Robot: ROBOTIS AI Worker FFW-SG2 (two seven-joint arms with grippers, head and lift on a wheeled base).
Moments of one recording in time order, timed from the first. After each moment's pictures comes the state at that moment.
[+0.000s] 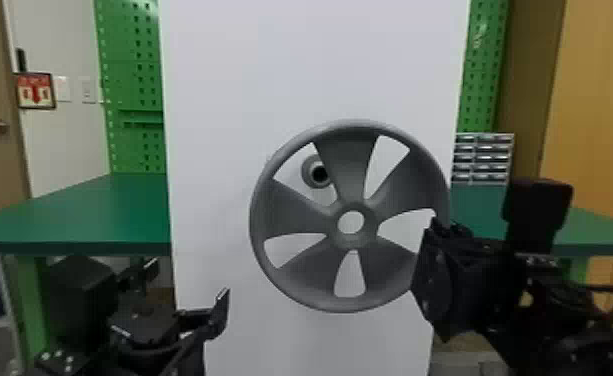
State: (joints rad) left arm -0.09 0.18 -0.08 -2.19 0.07 0.43 -0.26; right arm -0.37 0.00 0.02 -2.15 -0.15 0.81 -0.09
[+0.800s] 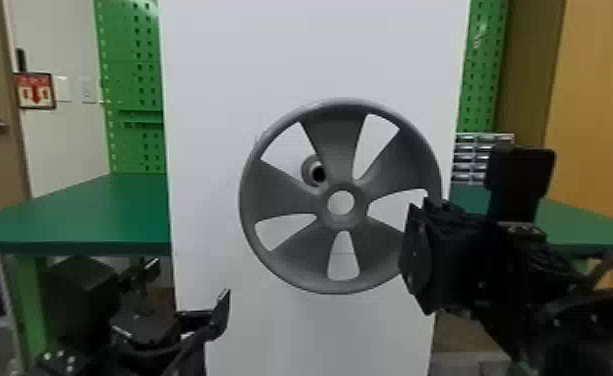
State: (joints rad) left arm -0.09 0.19 -0.08 -2.19 0.07 0.43 -0.26; right arm -0.46 0.00 0.08 -2.17 -0.15 0.92 -0.20
